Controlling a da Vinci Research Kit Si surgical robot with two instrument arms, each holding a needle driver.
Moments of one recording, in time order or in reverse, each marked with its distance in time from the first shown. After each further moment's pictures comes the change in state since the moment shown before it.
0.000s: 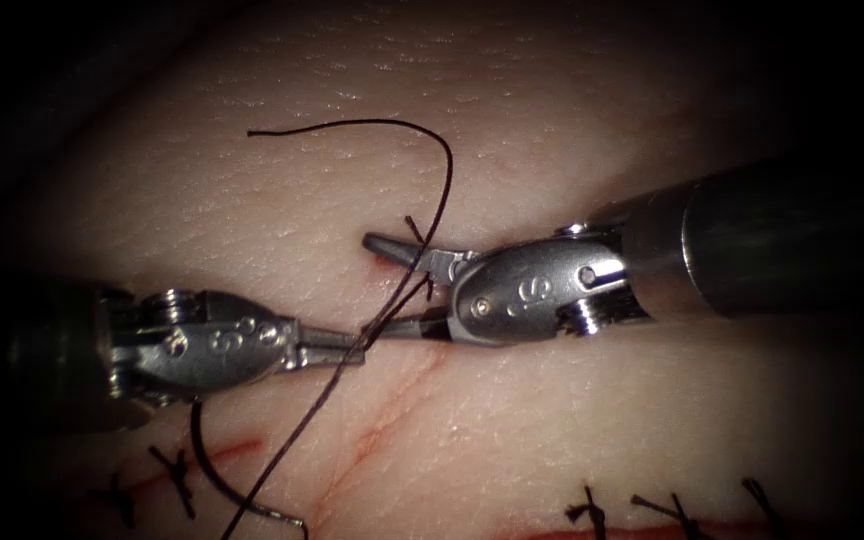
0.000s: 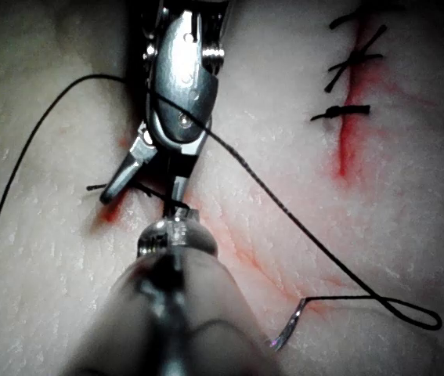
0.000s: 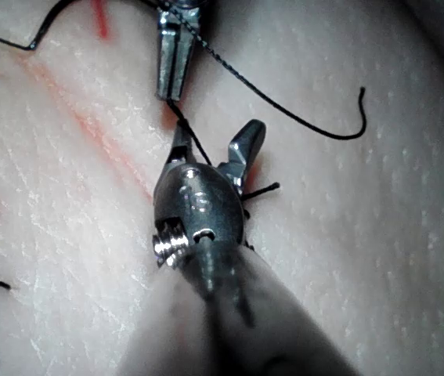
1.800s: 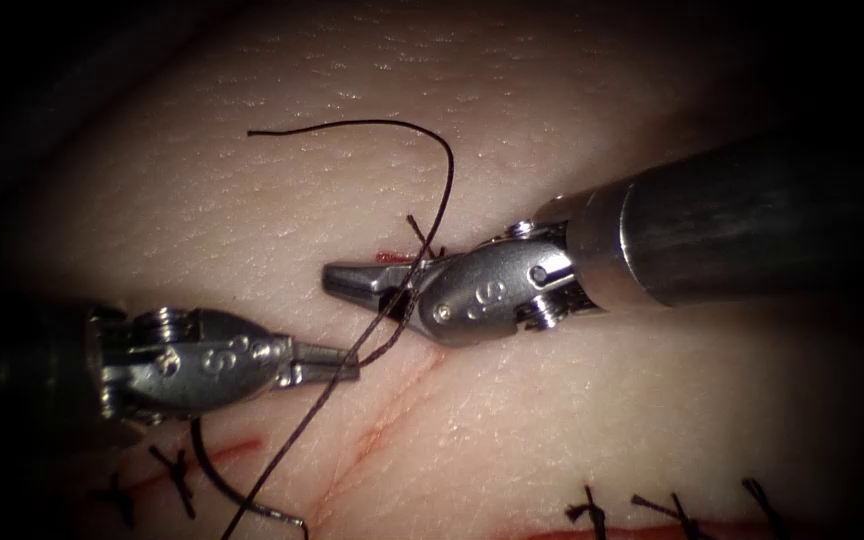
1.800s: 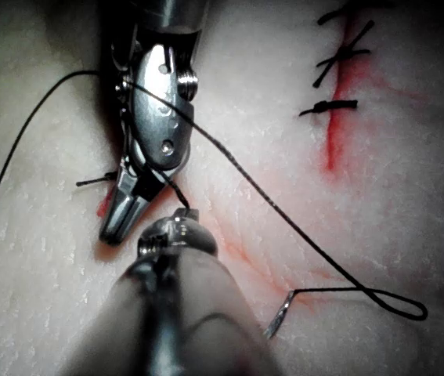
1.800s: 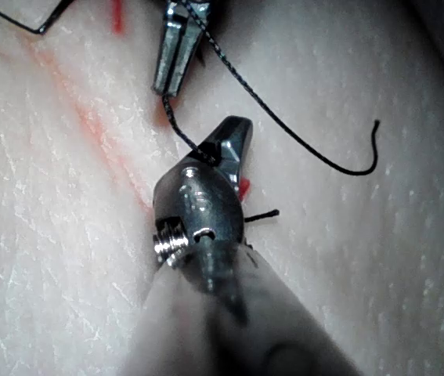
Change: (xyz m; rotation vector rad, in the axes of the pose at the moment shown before) right arm -0.002 -0.001 0.002 -0.013 0.044 -0.104; left arm 0.000 0.001 -0.001 -0.006 0.001 0.012
